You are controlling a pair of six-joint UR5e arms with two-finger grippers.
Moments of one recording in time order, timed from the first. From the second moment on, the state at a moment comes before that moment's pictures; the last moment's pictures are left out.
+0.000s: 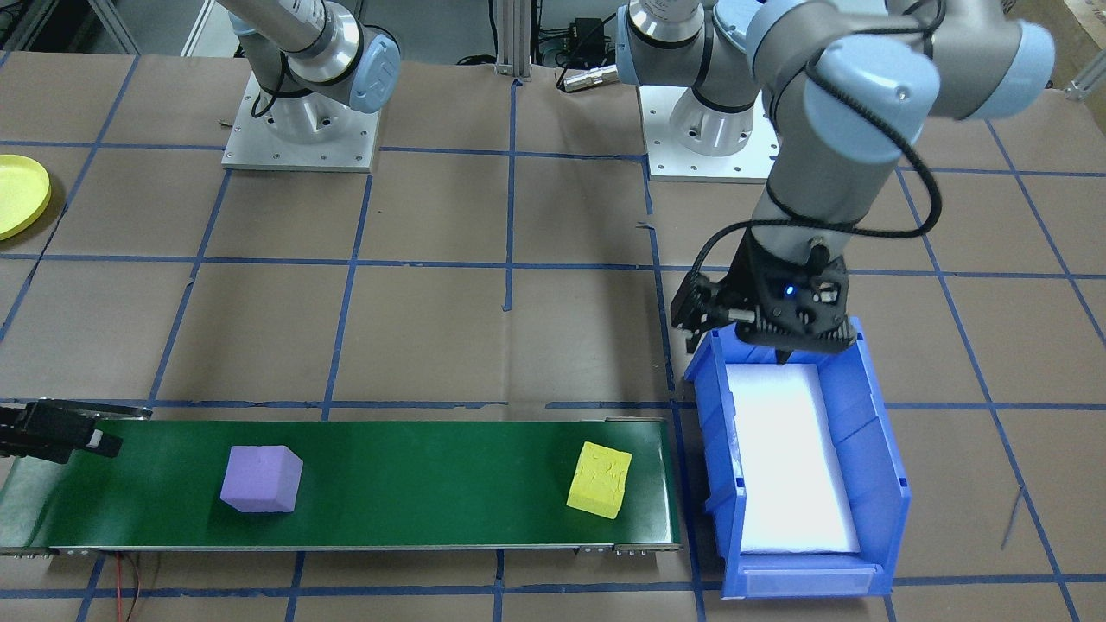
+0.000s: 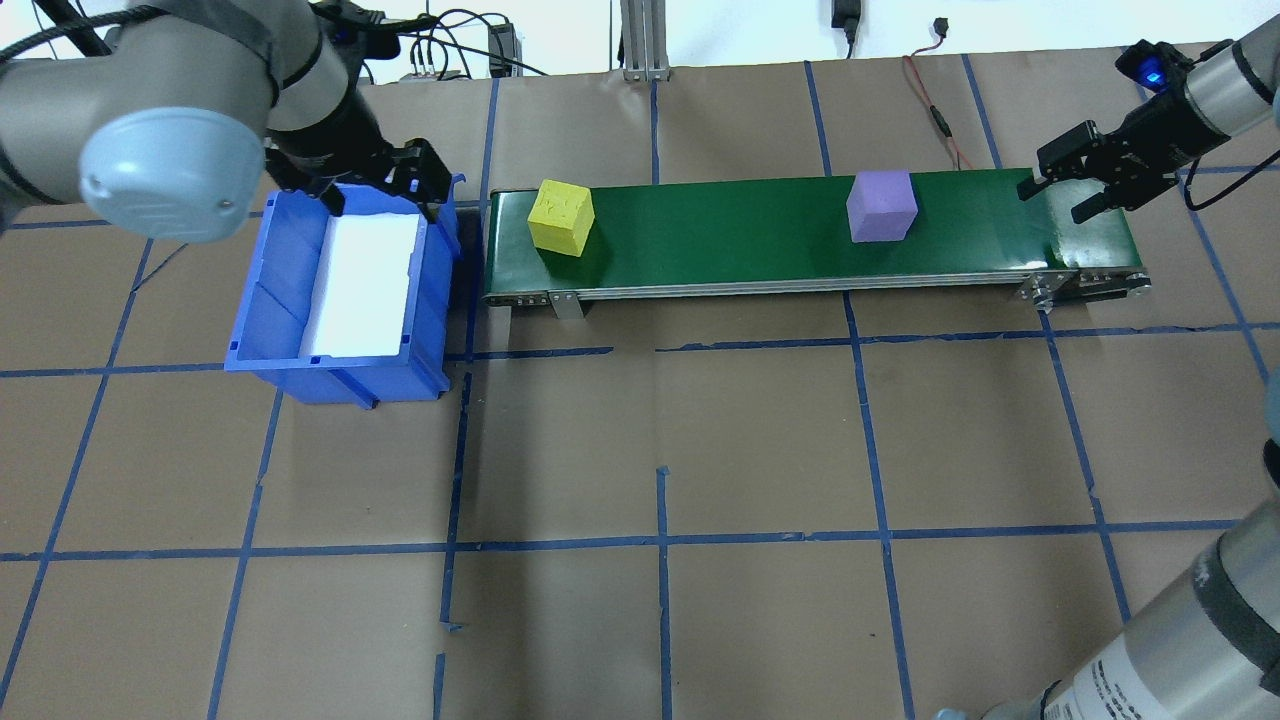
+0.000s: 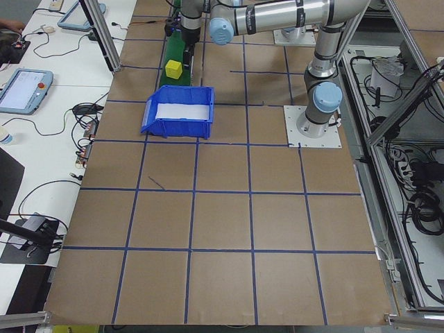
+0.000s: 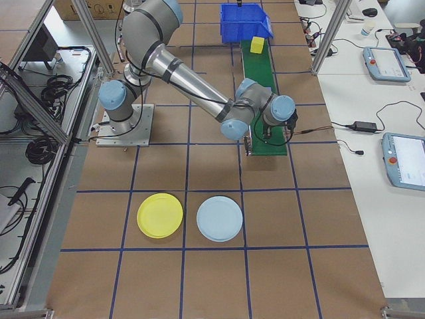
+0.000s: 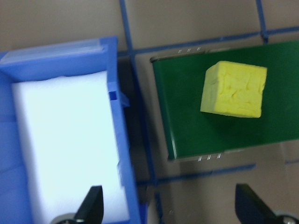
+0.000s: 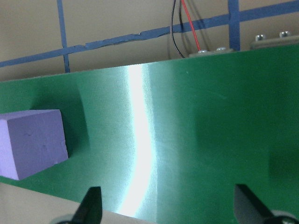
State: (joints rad) left arm -1.56 -1.67 -1.60 -1.39 1.63 0.13; right arm 1.07 -1.04 1.45 -1.76 -1.12 -0.49
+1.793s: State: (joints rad) left arm -1.55 -1.47 -1.59 -1.70 1.71 0.11; right arm 1.07 -1.04 1.49 -1.83 -1.06 -0.44
